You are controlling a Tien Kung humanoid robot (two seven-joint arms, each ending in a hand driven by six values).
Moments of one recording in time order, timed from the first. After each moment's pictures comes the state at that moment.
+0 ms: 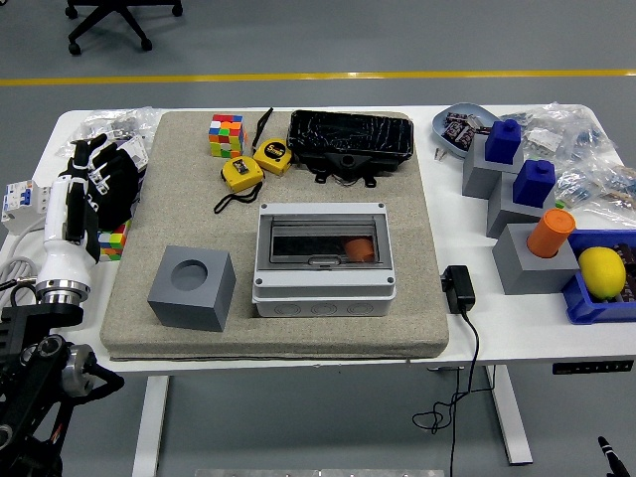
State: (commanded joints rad) left arm -0.03 0.05 -1.43 -1.44 1.21 0.25 -0.23; right arm 0.10 -0.09 1.46 0.18 -1.31 -0.18 0.06
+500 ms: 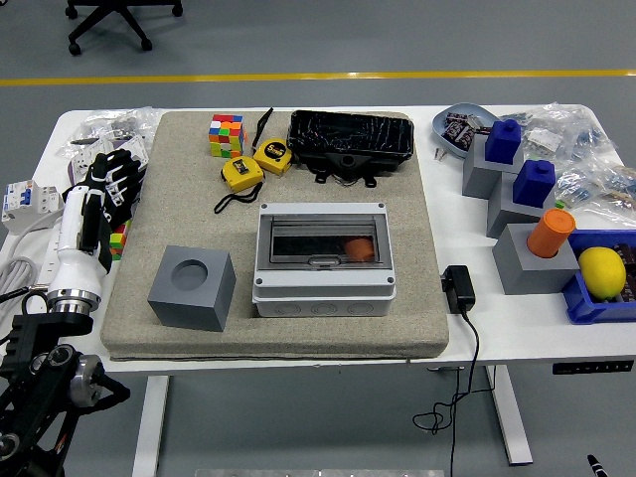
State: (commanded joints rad) left arm -0.01 0.06 -1.40 -1.44 1.23 0.24 -0.20; right arm 0.07 -0.08 1.36 0.18 -1.26 -0.15 0.04
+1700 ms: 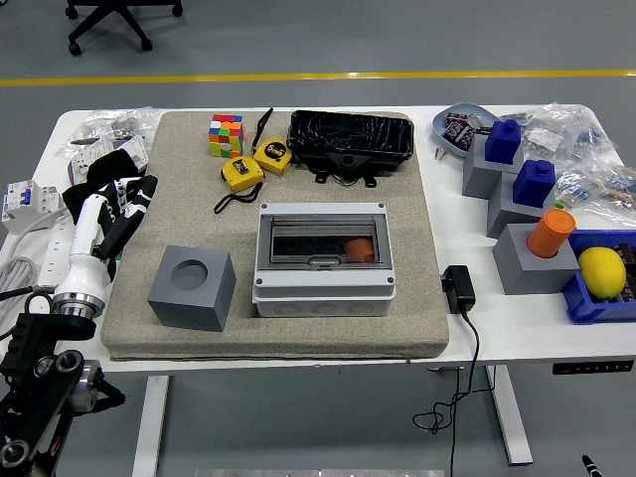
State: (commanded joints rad) left arm -0.01 0.07 -1.40 -1.44 1.39 0.24 -0.11; right arm 0.07 -0.08 1.34 0.18 -1.22 -0.14 0.04
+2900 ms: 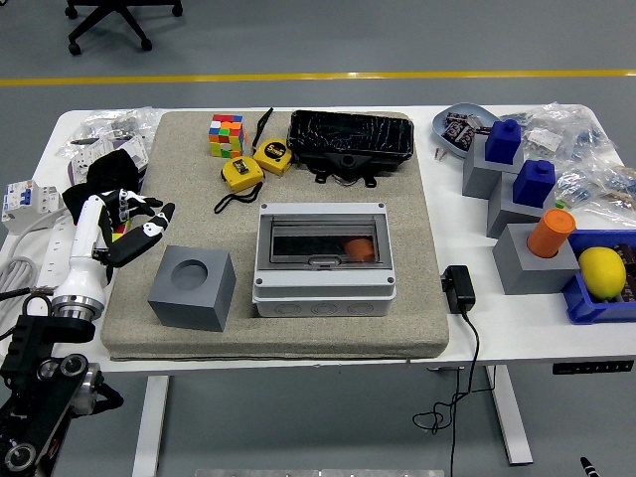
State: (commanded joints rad) left arm 0.00 0.06 -1.40 -1.44 1.46 0.26 -0.10; right arm 0.07 -0.07 1.35 0.18 -1.23 -0.14 0.04
